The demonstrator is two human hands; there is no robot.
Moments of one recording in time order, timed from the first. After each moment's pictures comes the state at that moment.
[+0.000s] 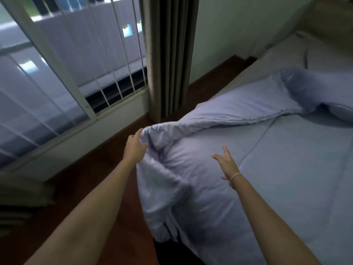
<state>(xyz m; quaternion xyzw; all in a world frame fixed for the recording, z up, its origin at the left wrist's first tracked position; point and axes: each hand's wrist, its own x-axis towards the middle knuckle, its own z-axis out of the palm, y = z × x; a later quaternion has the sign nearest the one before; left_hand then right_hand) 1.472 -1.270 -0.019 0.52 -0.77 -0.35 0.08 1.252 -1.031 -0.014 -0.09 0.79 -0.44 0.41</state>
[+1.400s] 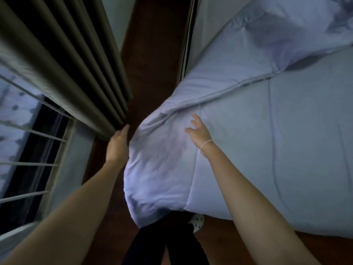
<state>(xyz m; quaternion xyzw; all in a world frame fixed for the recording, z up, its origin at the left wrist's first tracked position) 1.187 -1.615 -0.137 0.22 -0.93 -0.27 -0.09 1.079 -1.372 -0.084 0.12 0.81 -0.49 0.30</state>
